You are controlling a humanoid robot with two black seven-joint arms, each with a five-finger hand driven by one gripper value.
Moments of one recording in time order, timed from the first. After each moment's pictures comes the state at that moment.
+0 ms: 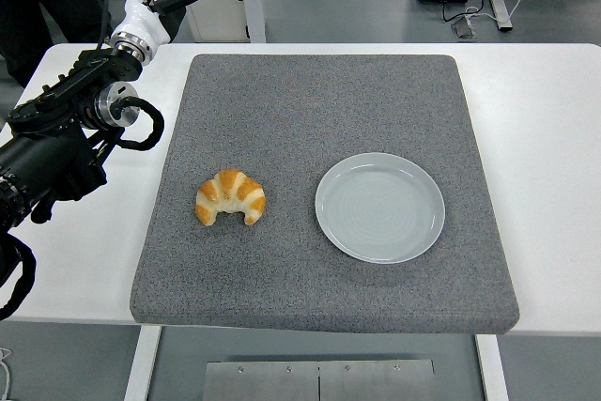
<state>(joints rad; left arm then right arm) -1.16 0.14 -0.41 -0.39 0.03 -0.16 -0.39 -0.10 0.00 0.01 0.15 -0.10 0.02 0.41</state>
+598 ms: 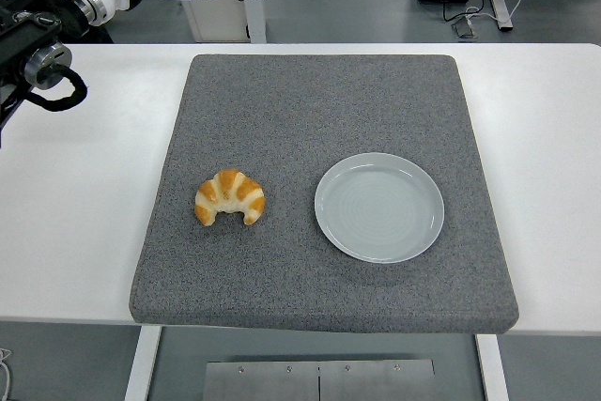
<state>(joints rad) -1.33 0.43 -0.08 -0.65 0.39 -0.16 -0.30 -0.10 0.00 0.01 0.15 -0.10 0.02 0.41</state>
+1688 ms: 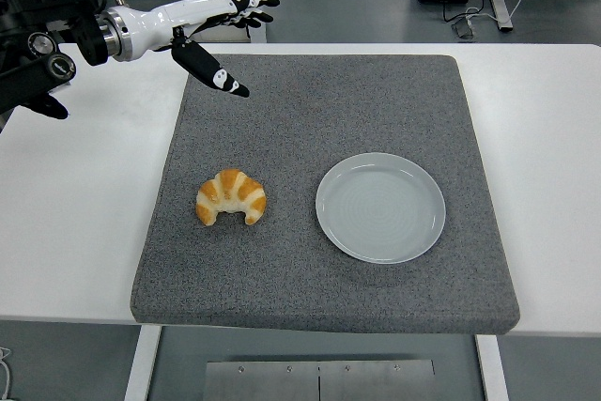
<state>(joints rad) -1.37 0.61 -0.03 -1.16 0.88 -0.16 -0.20 -0.10 0.00 0.01 0.15 -0.10 0.02 0.41</state>
